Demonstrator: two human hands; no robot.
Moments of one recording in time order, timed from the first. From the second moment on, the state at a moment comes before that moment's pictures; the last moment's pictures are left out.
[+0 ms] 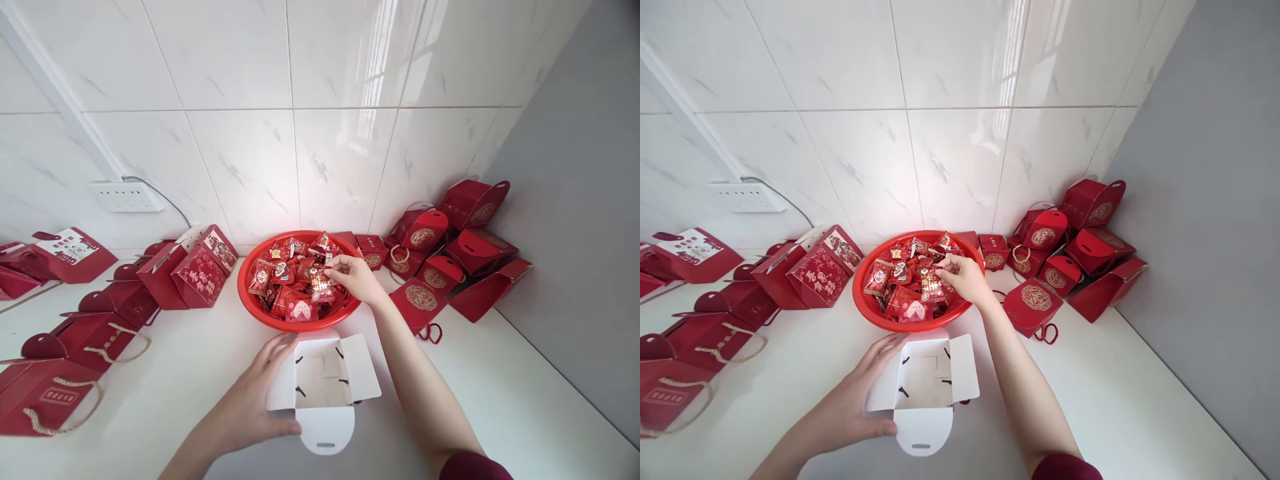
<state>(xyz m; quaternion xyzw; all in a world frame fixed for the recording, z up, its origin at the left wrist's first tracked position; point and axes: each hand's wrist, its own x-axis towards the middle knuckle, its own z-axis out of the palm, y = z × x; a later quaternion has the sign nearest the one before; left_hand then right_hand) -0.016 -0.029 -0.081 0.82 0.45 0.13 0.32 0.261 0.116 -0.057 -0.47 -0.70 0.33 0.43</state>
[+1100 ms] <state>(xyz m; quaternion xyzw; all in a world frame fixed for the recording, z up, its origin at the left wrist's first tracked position) 0.014 0.134 -0.055 0.75 0.65 0.01 0.10 0.240 0.143 -0.079 -0.56 -0.80 0.20 0.11</state>
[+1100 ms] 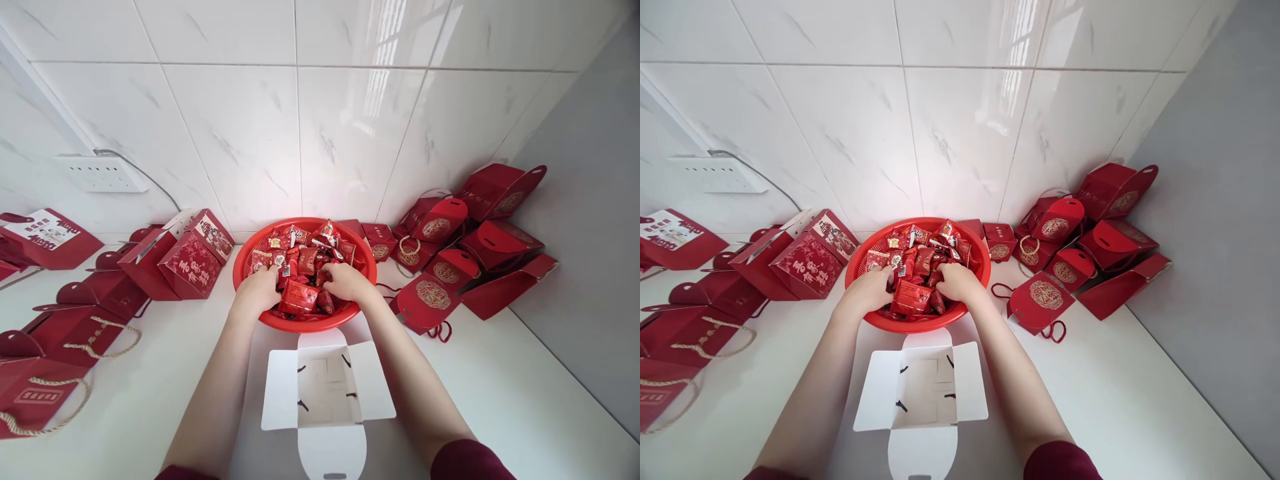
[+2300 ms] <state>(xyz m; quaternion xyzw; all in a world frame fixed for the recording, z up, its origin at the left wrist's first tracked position) 0.034 0.086 -0.008 0.64 0.42 0.43 0.48 0.233 0.100 -0.031 -0.26 -0.69 0.52 0.43</state>
